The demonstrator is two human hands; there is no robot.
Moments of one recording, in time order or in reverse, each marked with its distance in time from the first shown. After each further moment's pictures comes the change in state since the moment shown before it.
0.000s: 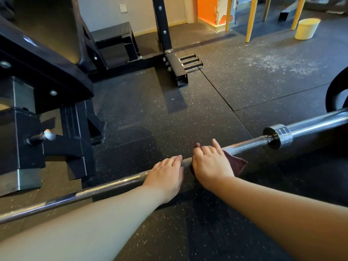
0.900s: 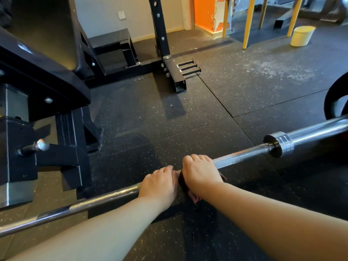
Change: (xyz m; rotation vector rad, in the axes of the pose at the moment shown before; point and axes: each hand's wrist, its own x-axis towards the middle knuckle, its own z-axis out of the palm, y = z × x) left_hand 0.008 -0.007 0.000 0.034 0.054 -0.153; right_hand 0.020 -0.024 -0.001 0.082 -0.066 -0.055
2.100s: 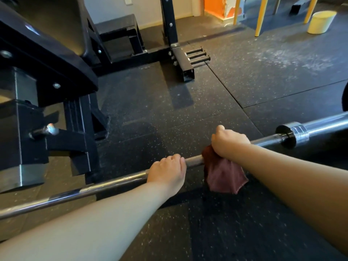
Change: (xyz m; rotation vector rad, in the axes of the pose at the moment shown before) left_hand 0.008 -0.005 0.009 0.001 0.091 -0.006; right_hand 0.035 0.045 -0.046 -0.009 -0.204 0.400
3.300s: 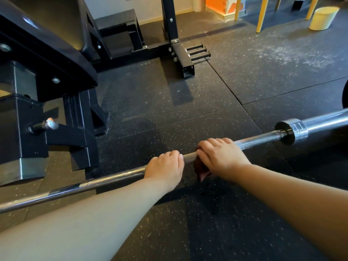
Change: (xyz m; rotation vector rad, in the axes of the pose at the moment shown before) left_hand -0.003 -0.006 0.002 0.052 0.042 0.068; right_hand -0.030 0.019 0.056 -0.098 0.354 -0.524
